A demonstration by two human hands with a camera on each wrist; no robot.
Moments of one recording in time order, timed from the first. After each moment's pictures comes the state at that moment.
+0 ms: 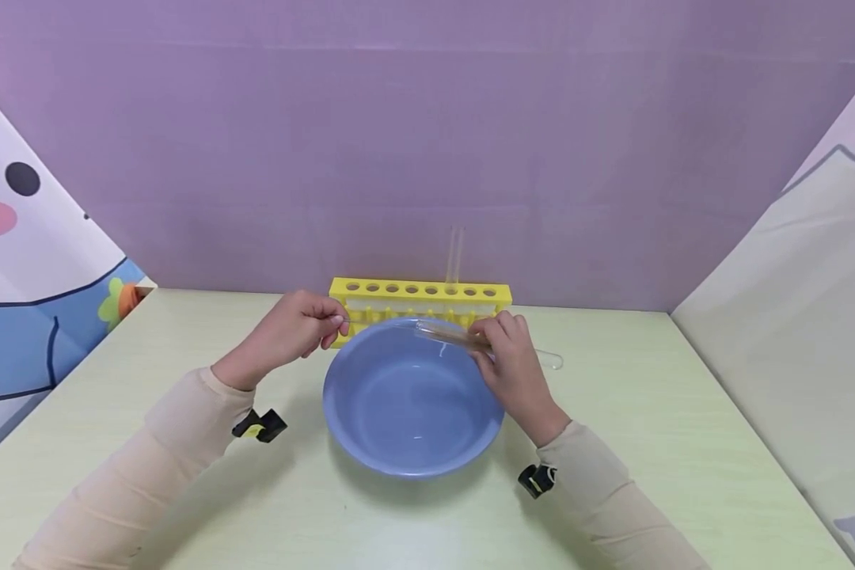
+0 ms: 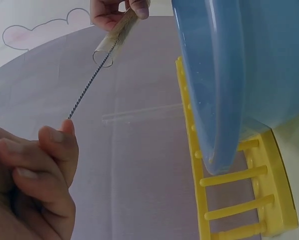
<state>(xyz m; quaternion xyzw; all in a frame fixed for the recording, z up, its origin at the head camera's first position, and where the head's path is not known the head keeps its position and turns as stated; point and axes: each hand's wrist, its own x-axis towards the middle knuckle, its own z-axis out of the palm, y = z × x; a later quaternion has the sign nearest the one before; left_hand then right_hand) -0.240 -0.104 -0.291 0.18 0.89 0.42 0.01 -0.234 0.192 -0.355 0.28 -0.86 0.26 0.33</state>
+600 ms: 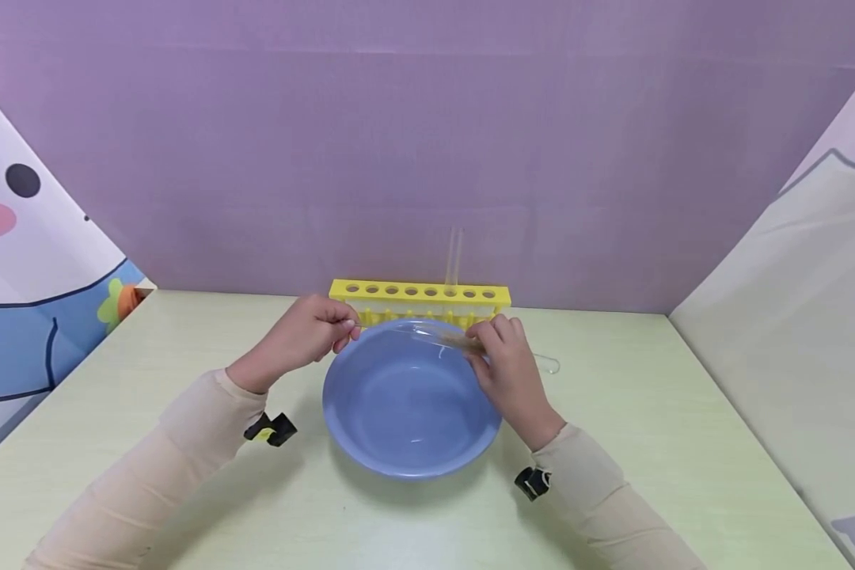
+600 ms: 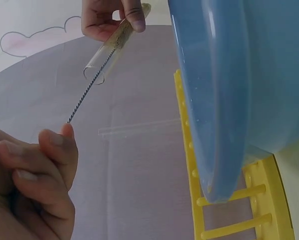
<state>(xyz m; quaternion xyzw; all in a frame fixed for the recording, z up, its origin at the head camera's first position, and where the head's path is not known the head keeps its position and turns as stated) -0.243 -0.089 -0.296 0.20 0.89 0.40 -0.01 -0.232 0.188 -0.356 0.29 -0.86 0.24 0.36</state>
